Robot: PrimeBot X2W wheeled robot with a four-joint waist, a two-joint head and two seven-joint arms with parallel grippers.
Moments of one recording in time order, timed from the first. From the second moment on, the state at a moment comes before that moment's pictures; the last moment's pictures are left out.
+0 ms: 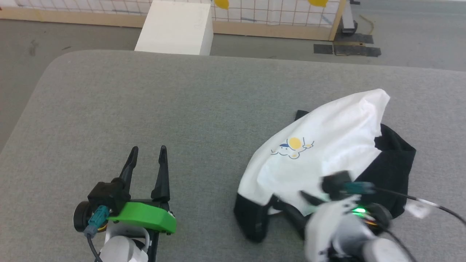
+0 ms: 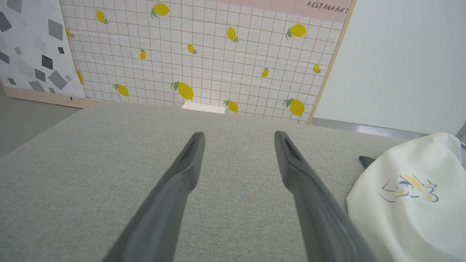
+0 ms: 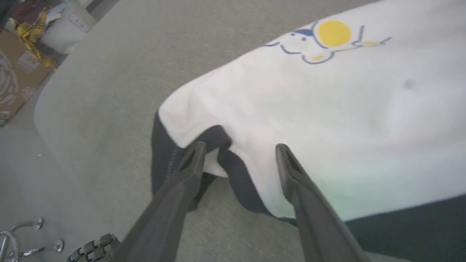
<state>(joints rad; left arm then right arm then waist) -0.10 0.05 -0.06 0.13 -0.21 -0.08 -0.26 -0.08 -0.05 0.29 0.06 0.31 0.13 0.48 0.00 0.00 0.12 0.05</state>
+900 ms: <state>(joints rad) -0.24 0.05 -0.37 0.45 -0.28 -0.07 0.29 0.07 -0.05 -0.09 -0.13 0.25 0.13 0.24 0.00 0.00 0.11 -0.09</state>
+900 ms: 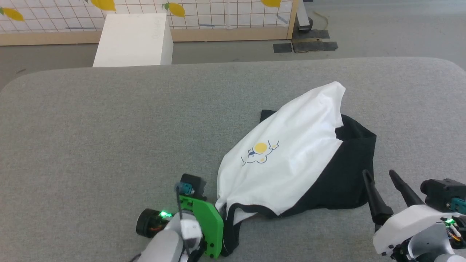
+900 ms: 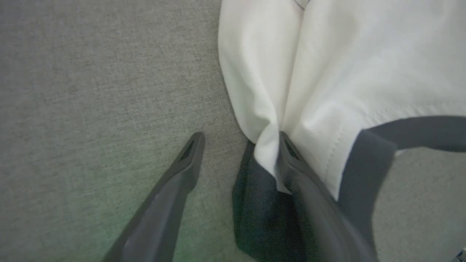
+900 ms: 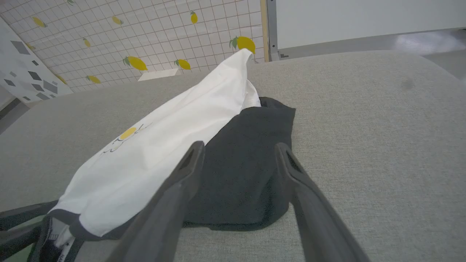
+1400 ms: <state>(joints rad) -0.29 0.06 -0.33 0.35 -0.35 0.00 0.22 0.06 -0.05 -0.09 -0.12 0.26 0.13 0.23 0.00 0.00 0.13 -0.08</state>
